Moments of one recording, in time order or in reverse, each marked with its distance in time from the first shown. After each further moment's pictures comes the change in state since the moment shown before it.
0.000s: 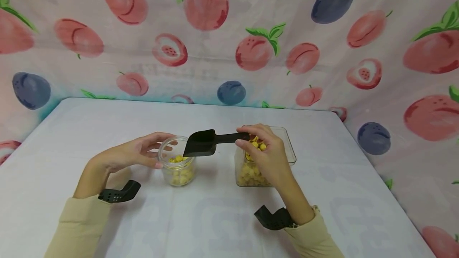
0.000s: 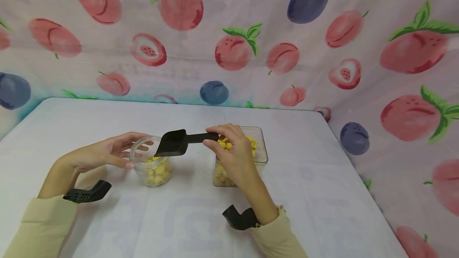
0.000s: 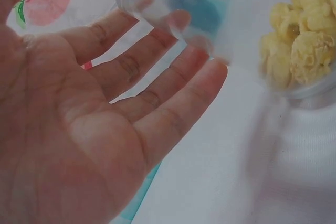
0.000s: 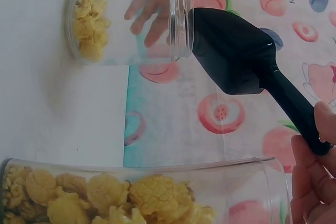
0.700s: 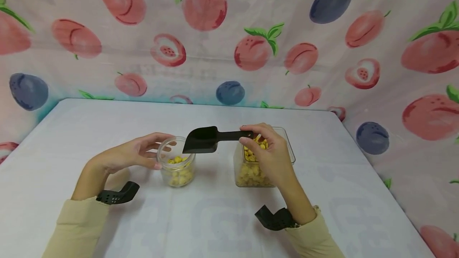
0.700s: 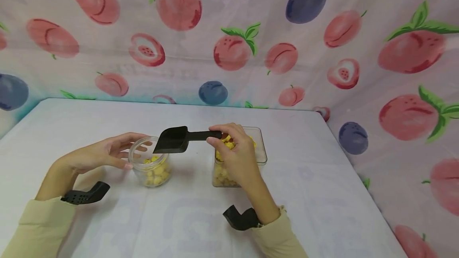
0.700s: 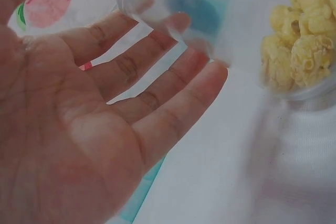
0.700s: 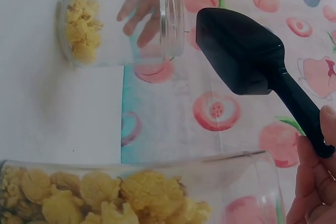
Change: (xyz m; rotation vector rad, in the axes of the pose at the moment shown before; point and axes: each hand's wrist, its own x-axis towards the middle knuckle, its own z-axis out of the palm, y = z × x) left_hand -0.001 0.001 0.001 0.034 0.012 0.024; right_hand 0.000 0.001 -0.006 0.032 0.034 0.022
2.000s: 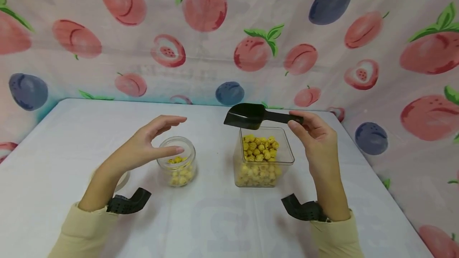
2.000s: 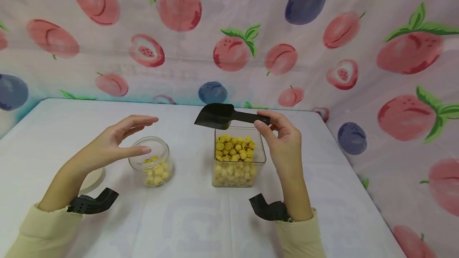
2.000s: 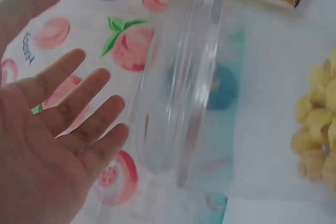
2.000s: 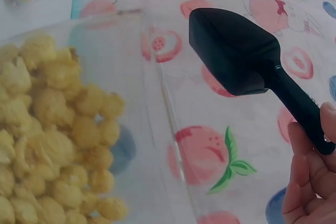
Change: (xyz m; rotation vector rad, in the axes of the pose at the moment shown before) left_hand 0.011 0.057 0.036 0.257 0.382 0.204; right_hand 0.007 0.003 -0.064 0.313 0.297 0.089
